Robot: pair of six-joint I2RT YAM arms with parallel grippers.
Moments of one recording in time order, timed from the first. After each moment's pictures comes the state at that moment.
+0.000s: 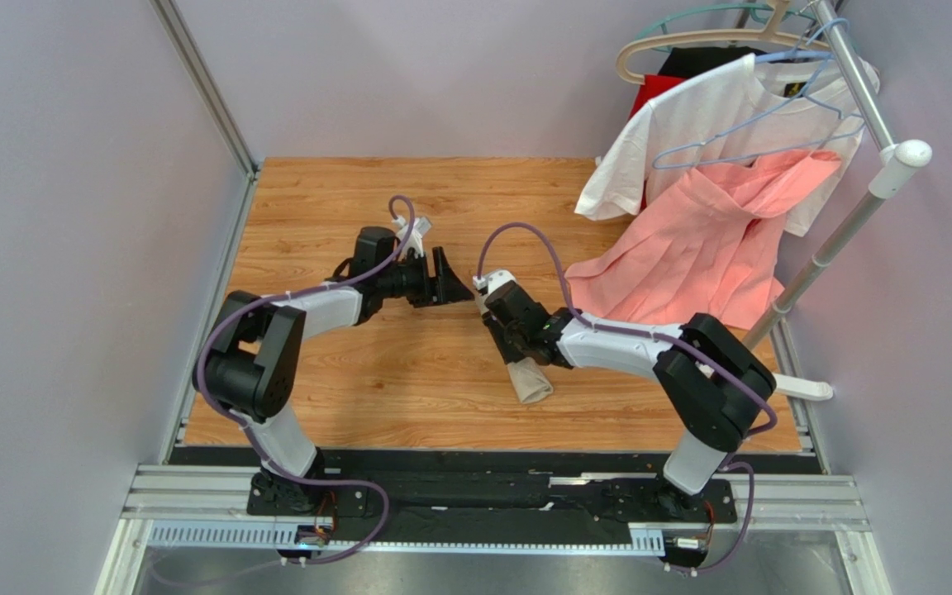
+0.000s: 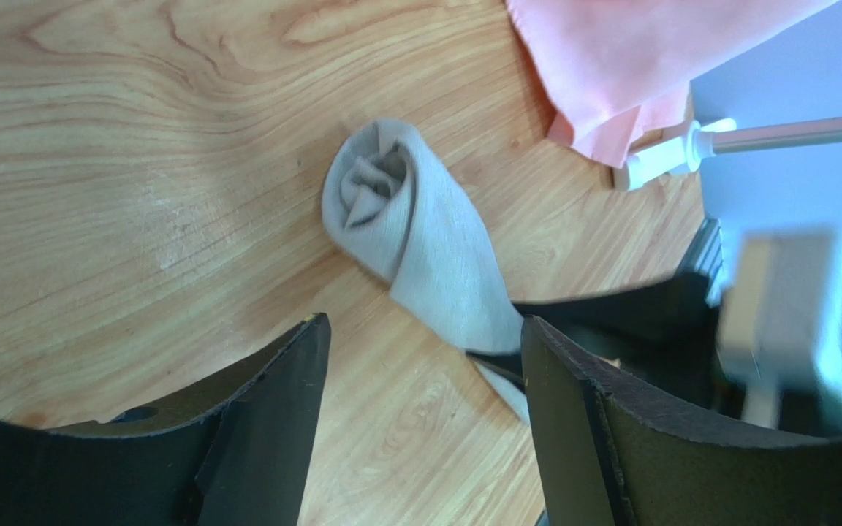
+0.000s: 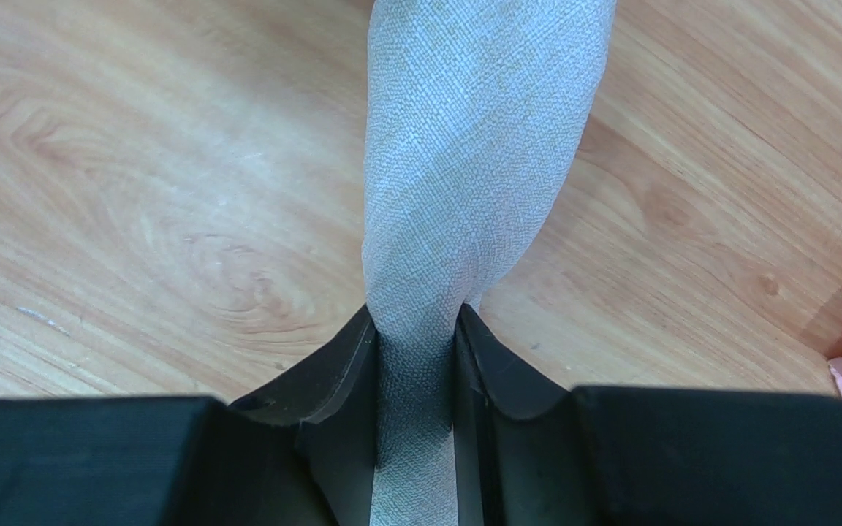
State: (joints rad) left arm -0.34 1.74 0.89 0.24 0.67 -0.54; right arm 0.88 1.71 0.97 -0.20 0.24 0.22
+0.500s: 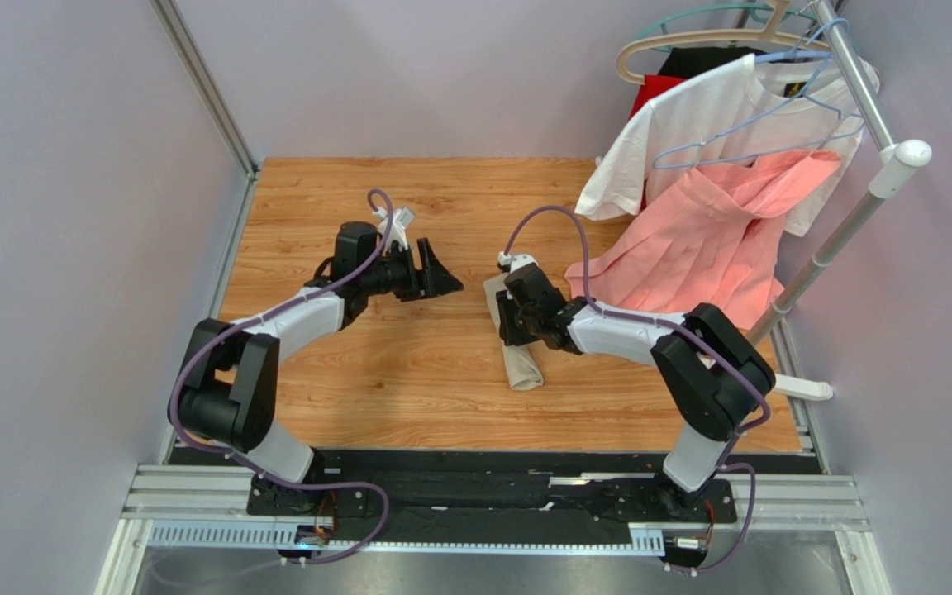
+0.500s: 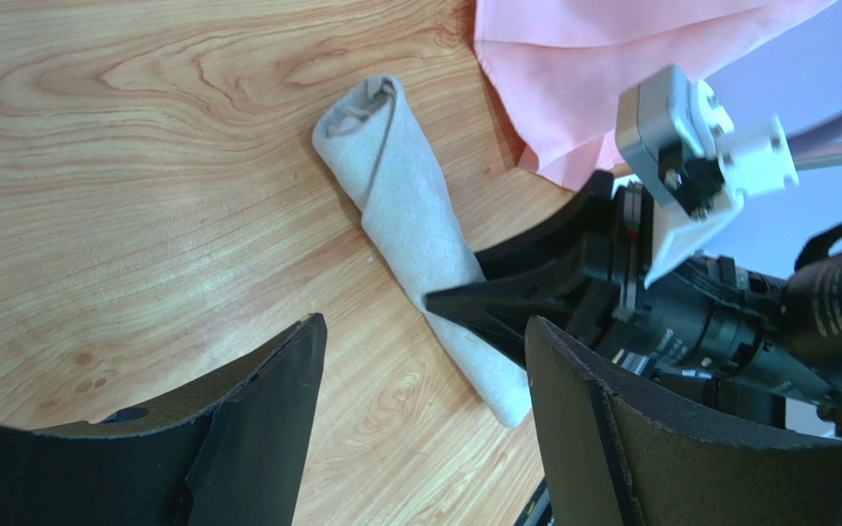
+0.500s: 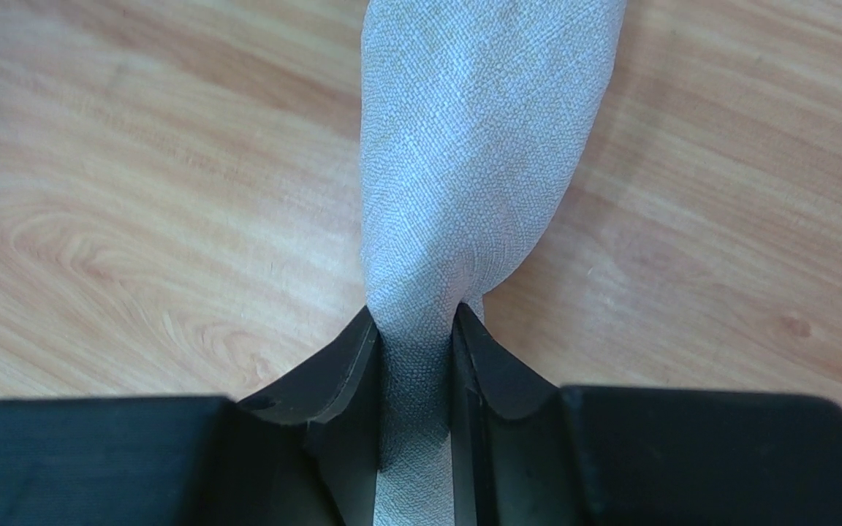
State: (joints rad) left arm -0.30 1.56 0.85 0.18 0.63 -0.55; right arm 0.73 1.71 0.93 -0.08 0.08 0.38
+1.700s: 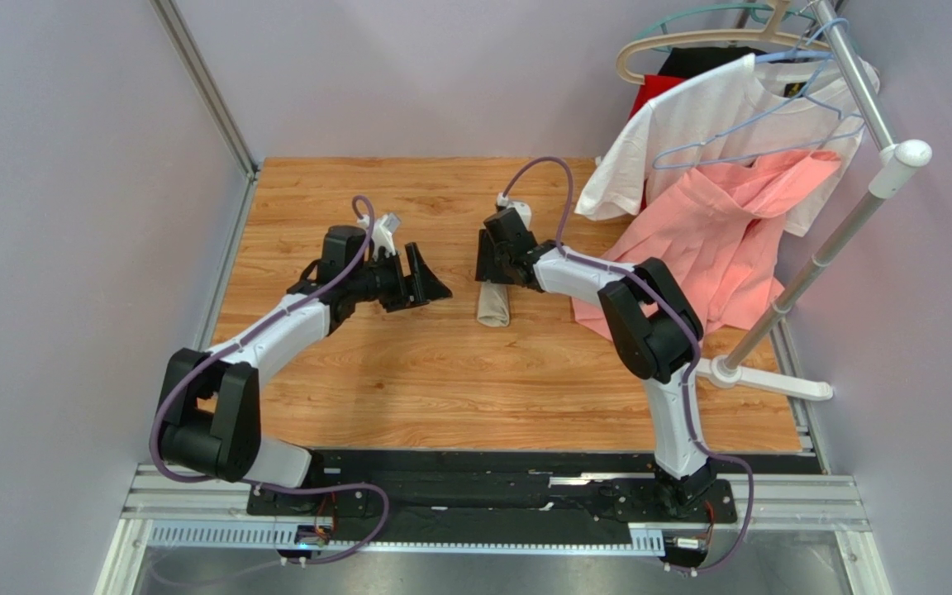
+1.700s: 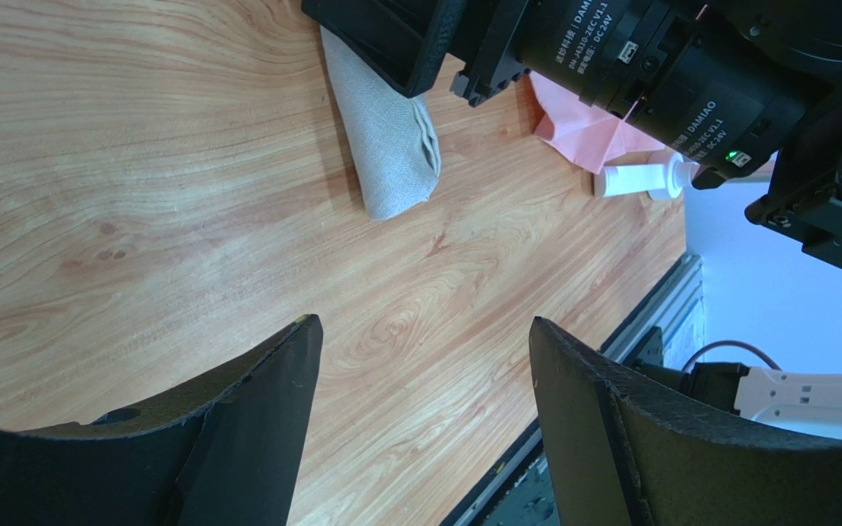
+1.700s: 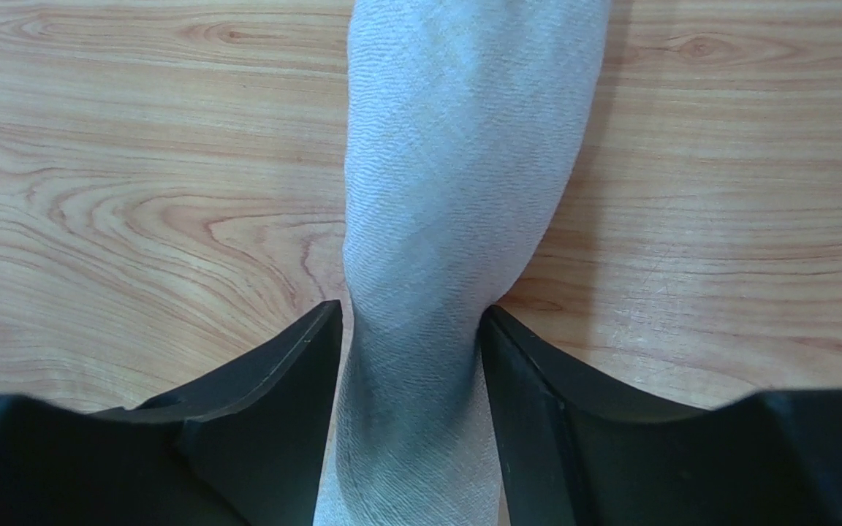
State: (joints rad) left arm -0.28 1.42 0.84 -0.05 0.59 -0.57; right arm 0.60 2.13 1.48 -0.16 0.16 0.56
